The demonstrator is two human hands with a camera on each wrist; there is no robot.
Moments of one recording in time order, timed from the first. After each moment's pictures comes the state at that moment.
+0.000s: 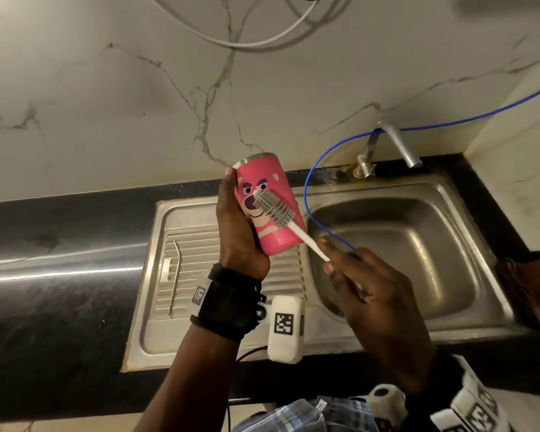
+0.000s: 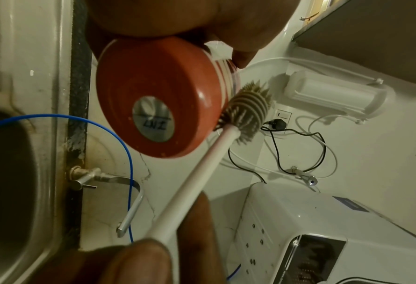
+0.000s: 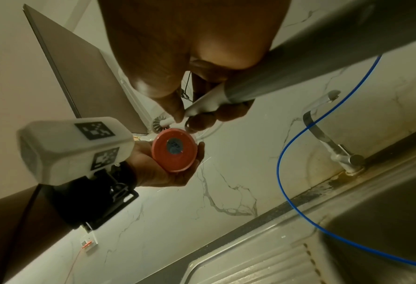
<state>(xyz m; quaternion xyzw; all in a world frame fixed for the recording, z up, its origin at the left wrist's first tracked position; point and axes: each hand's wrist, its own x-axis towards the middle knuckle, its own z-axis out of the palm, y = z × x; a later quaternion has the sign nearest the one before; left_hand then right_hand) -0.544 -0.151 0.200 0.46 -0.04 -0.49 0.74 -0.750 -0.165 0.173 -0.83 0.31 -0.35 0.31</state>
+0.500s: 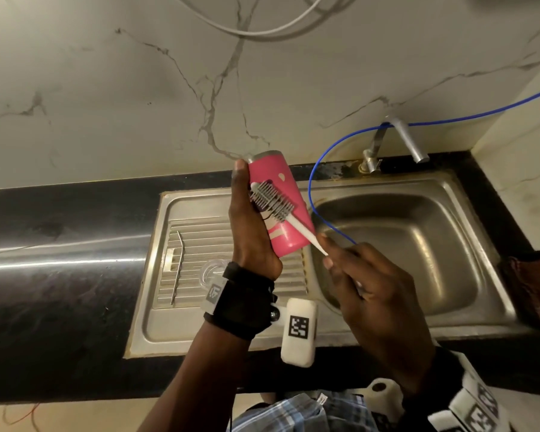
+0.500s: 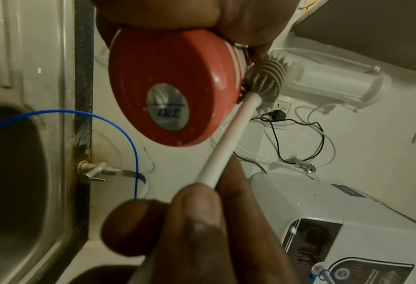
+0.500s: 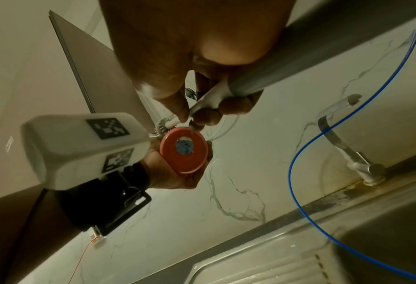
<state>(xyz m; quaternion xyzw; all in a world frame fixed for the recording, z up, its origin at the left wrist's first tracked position) -0.556 -0.149 0.189 0.46 -0.06 -0.47 0.75 -0.749 -0.156 0.179 -0.84 0.29 -0.35 0.29</state>
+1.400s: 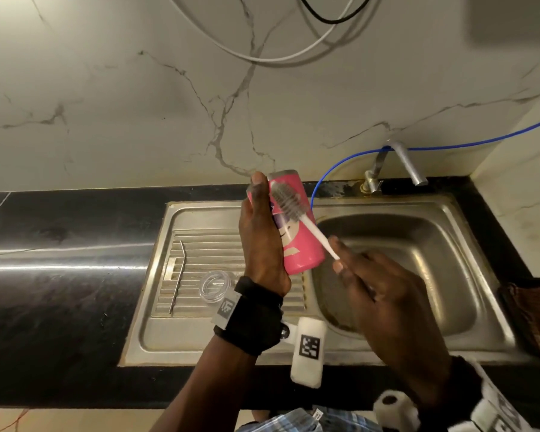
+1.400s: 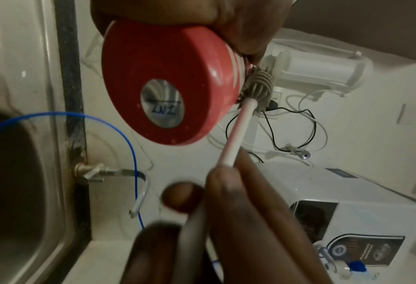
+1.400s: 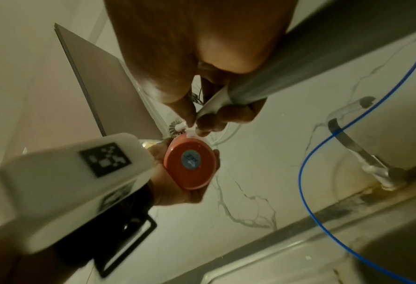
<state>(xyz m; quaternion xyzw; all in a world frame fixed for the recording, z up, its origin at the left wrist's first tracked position) -0.567 -0.161 0.178 0.48 -0.06 -0.41 0.77 -0.754 -0.173 0.200 -0.86 0.29 -0.35 0.24</state>
